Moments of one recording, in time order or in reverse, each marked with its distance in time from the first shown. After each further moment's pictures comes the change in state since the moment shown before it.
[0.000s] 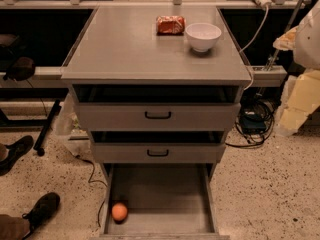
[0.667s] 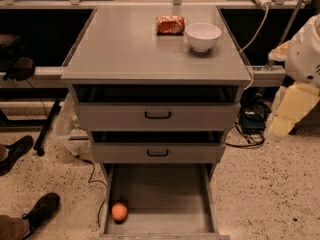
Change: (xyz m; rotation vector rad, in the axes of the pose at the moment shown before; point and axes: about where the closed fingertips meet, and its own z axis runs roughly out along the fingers) arm 0.003 -0.003 0.029 -0.005 -0.028 0.031
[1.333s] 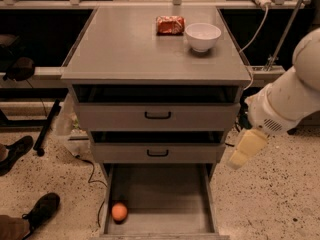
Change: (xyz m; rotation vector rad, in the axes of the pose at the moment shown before) arm 0.012 0.016 0.134 -0.046 -0.065 0.149
